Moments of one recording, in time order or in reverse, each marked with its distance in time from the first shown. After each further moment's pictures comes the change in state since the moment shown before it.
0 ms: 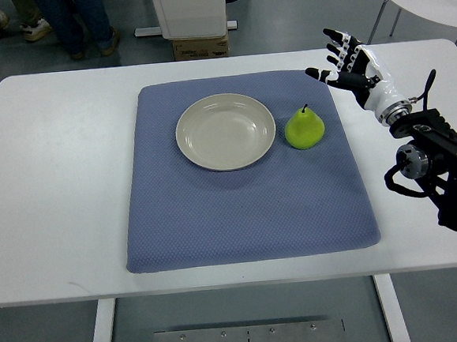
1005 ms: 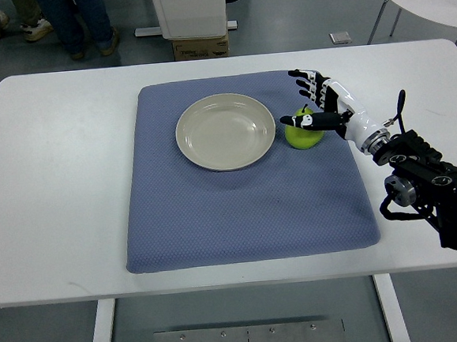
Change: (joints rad) left arm 0.000 0.000 0.000 0.000 0.000 0.000 0.000; right arm -0.012 0.026 -0.287 -0.009 -0.006 -0.014 0.091
